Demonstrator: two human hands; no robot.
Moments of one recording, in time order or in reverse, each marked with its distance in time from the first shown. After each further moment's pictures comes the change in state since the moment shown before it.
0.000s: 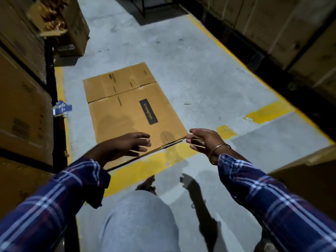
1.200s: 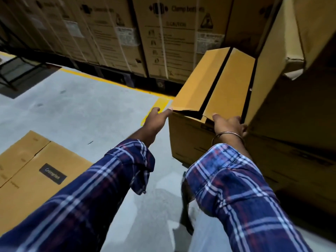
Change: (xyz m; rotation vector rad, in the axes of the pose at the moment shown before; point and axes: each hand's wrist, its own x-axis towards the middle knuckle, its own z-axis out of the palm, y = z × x) left_hand 0.000 0.261 0.528 0.273 -0.033 0.469; right_hand -0.297 -0.032 -0.408 -0.037 1.205 0.012
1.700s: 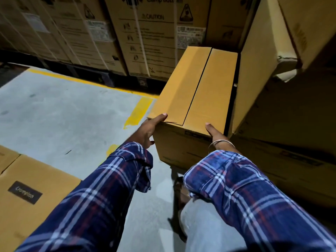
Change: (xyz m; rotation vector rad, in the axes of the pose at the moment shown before) left_hand 0.062 -0.016 0.046 -0.230 -0.183 -0.308; right_hand 0.090 0.060 0.027 0.279 -0.352 0.325
